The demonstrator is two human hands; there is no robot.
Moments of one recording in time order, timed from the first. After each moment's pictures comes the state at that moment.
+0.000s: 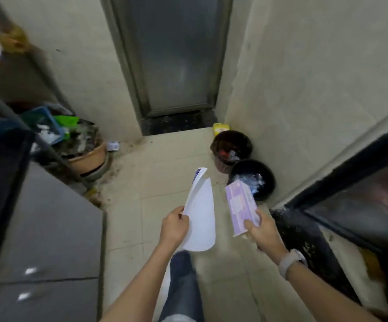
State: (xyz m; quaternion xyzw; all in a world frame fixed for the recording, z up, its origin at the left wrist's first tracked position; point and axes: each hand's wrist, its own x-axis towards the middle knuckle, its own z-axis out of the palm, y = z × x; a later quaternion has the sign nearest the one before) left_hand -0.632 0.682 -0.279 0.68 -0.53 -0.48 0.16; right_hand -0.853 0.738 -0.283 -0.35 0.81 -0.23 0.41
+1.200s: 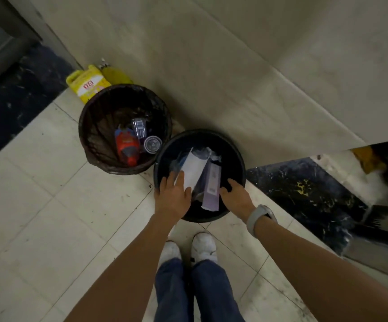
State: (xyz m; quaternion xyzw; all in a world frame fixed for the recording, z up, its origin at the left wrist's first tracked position) left_hand -1.040 0.300 -0.702 0.35 -0.84 -0.33 -0.26; right_hand -1.150 0.421 -0.673 0.01 0.86 -0.20 0.47
